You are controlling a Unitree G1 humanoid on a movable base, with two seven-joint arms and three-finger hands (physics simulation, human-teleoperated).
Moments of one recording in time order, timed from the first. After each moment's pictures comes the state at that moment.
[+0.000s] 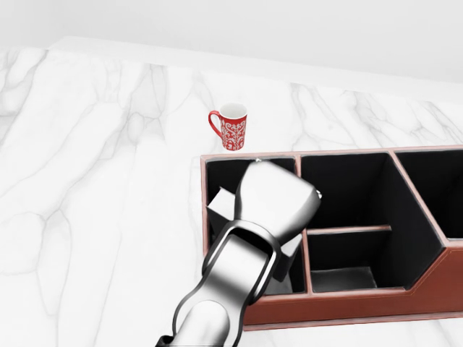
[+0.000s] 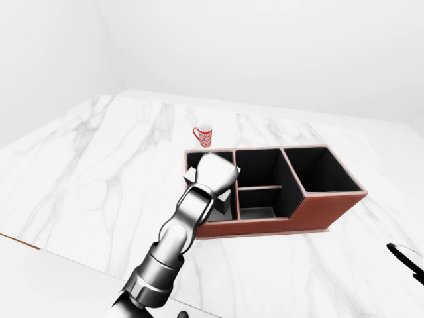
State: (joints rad) left arm -0.49 -0.31 -0.37 0.13 1.90 -0.04 -0.41; right arm 0.26 -0.02 -1.05 -0.67 0.65 0.09 0.03
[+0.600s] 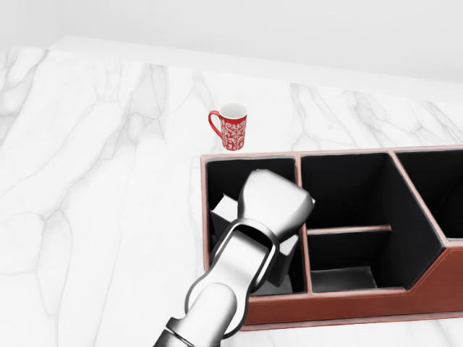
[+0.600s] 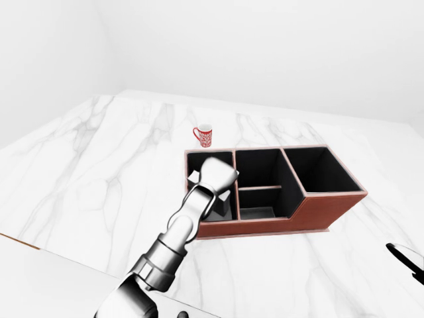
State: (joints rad) left arm -0.59 -0.30 -0.32 0.42 1.84 0.01 -0.29; right arm 0.26 -0.02 -1.04 -0.67 0.65 0.09 0.03
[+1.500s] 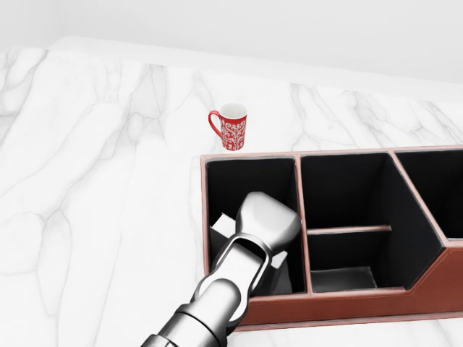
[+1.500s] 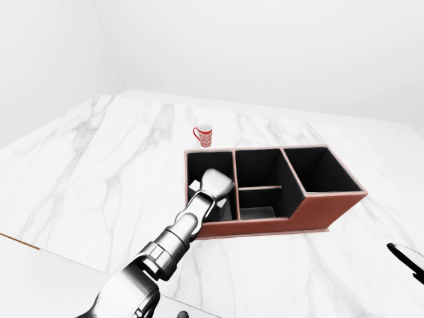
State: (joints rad) left arm -0.74 -0.29 -0.29 0.92 1.77 0.09 -0.03; right arm 0.26 -0.02 -1.04 -0.67 0.65 0.09 0.03
